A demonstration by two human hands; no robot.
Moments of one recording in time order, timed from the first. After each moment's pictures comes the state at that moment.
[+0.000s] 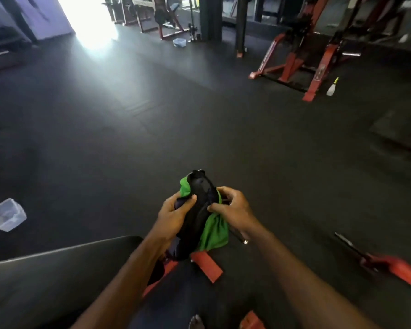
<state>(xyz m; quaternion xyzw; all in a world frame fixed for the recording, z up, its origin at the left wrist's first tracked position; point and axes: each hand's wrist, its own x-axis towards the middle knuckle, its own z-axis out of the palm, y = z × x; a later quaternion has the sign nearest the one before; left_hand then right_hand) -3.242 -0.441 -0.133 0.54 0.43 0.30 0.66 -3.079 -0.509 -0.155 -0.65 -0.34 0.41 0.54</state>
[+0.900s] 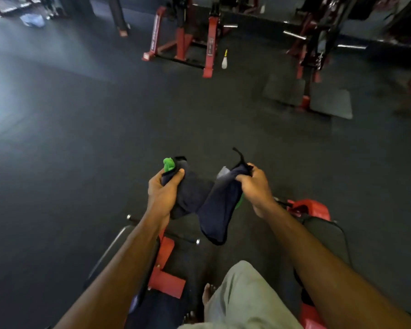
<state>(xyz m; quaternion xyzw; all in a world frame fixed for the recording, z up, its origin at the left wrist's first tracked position) -3.009 -0.357 -0.165 0.55 0.37 0.23 0.71 -2.870 -0.531 -0.167 -0.80 -0.05 0.18 0.57</state>
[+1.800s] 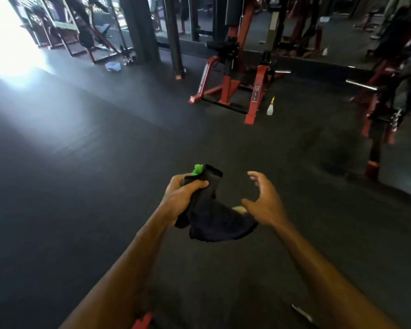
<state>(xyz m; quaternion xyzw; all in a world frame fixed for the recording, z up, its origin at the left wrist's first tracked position) -2.603 -0.225 -0.097 0.61 0.37 0.21 0.67 -2.433 -0.393 -0.143 -0.81 -0.34 0.15 0.46</state>
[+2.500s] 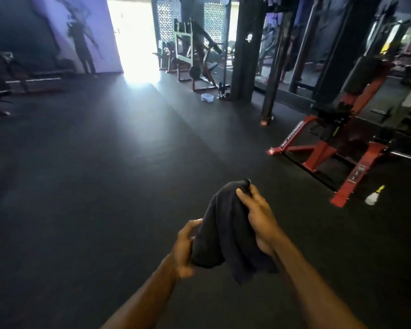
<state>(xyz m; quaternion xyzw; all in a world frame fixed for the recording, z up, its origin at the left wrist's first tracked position) -2.585 0.103 -0.127 0.27 0.33 0.28 0.86 -2.406 0.073 -0.049 -0.55 -0.35 0.45 0.61</state>
